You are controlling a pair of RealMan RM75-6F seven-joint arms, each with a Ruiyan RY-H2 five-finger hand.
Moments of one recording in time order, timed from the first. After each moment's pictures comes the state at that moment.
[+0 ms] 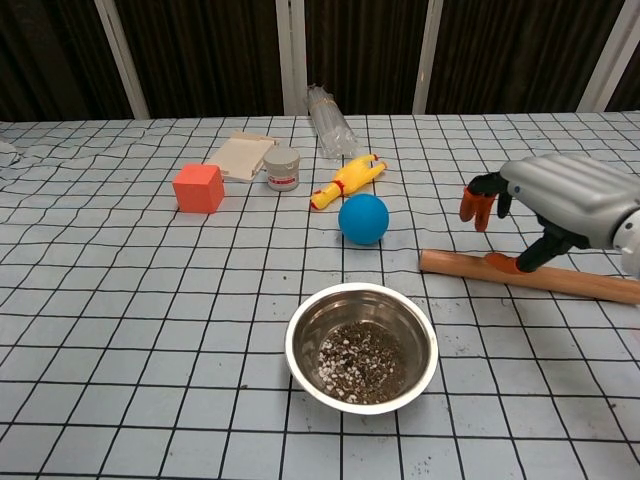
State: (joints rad) left arm -0.06 -1.09 -0.09 -1.65 1.38 1.45 -0.12; right arm 0.50 -1.60 0.17 -1.53 -1.30 1.15 -0.54
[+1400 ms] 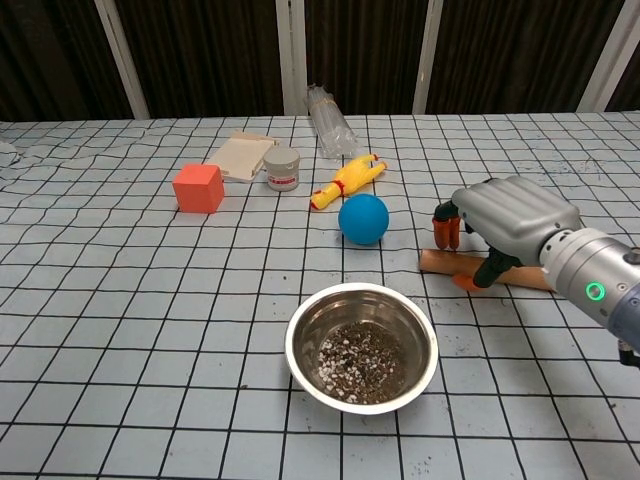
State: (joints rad) left arm -0.07 -1.08 -0.08 -1.66 1.37 1.42 -0.13; right arm 0.59 -1.77 0.18 -1.34 -1.20 1.14 -0.65
